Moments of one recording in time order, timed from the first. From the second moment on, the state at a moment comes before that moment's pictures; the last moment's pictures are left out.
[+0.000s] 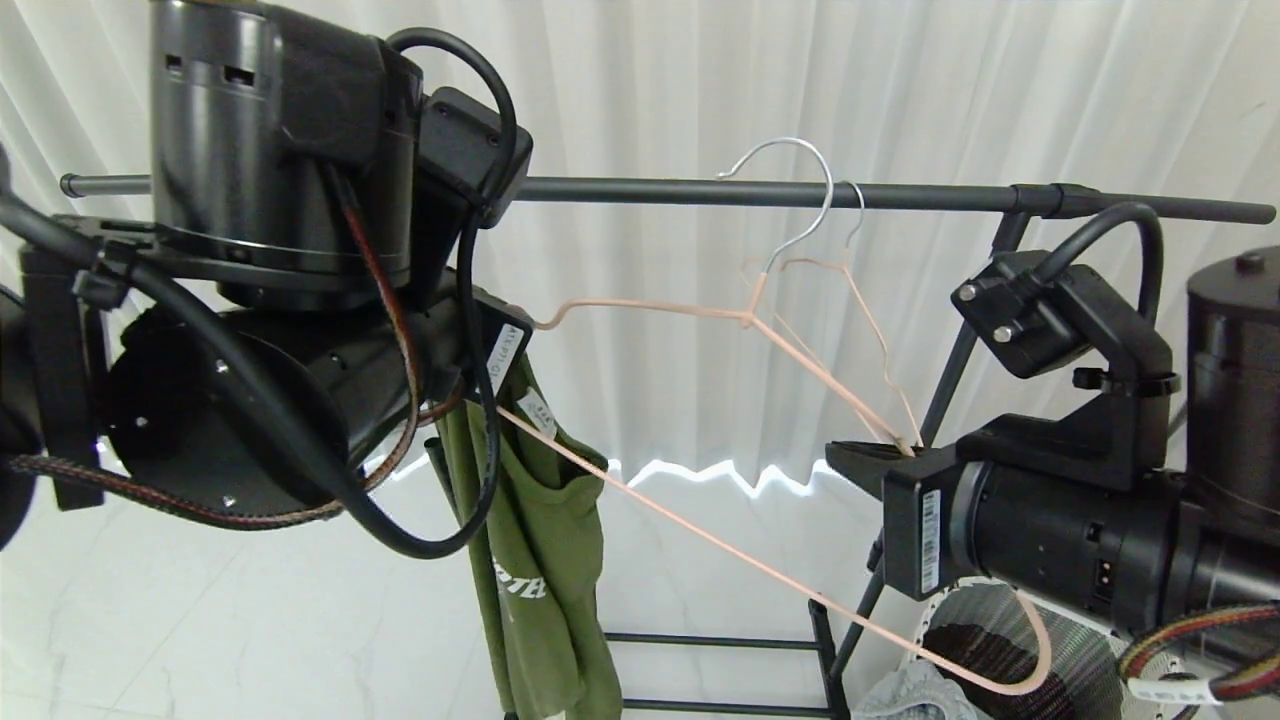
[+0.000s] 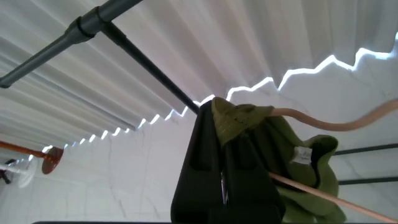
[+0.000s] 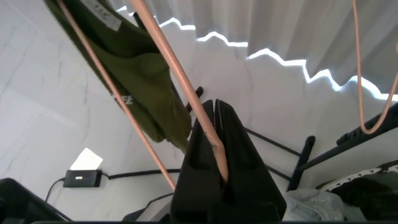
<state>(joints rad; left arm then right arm) -0.78 1.53 -1.22 0.02 0.86 0.32 1.10 1.43 -0.96 -0.12 -0.43 0.33</state>
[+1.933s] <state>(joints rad) -0.95 1.51 -1.23 0.02 0.85 0.26 1.14 1.72 -1.14 -0.28 -0.41 0.34</state>
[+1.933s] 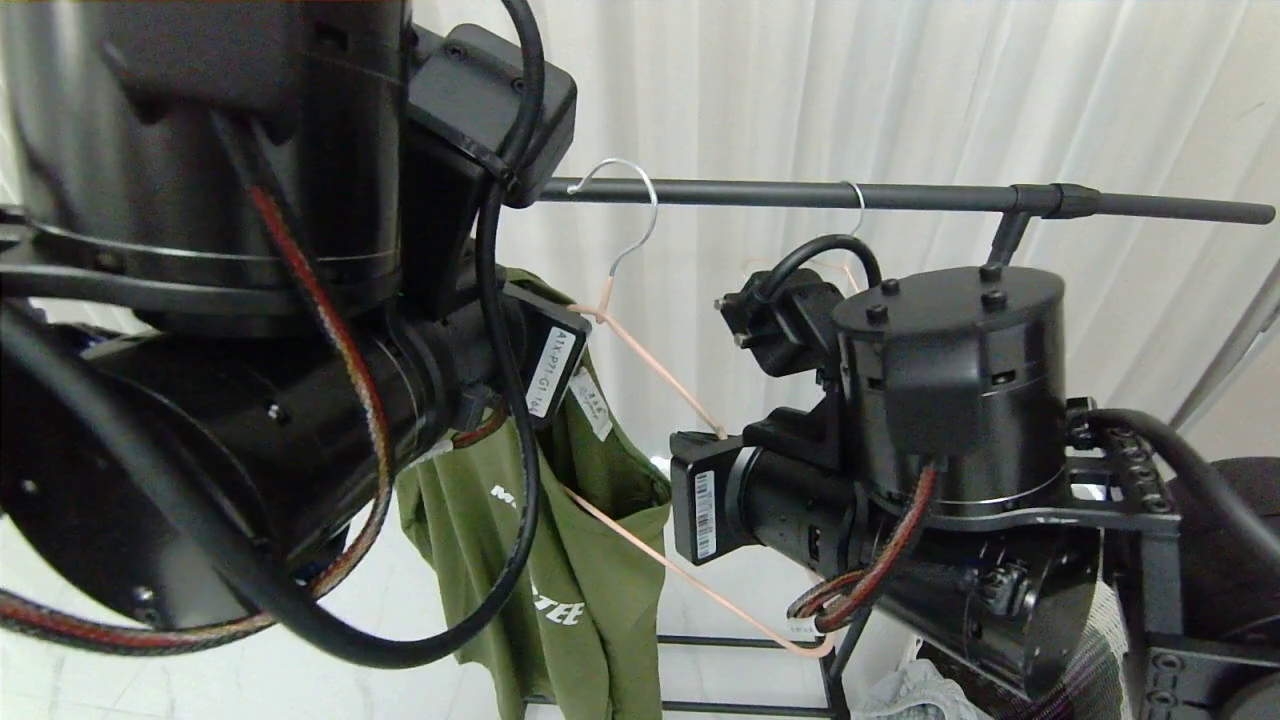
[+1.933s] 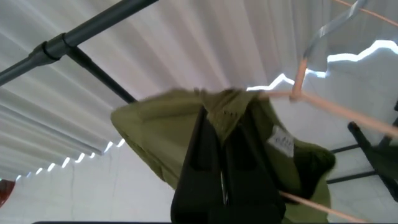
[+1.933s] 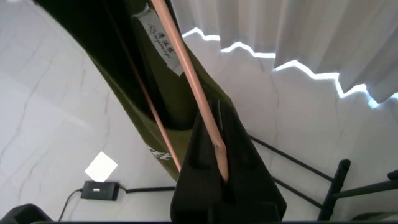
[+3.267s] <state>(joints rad) -0.98 1.40 -1.06 -0.14 0.67 0.26 1.13 1.63 -1.14 -0.40 -0.41 0.12</state>
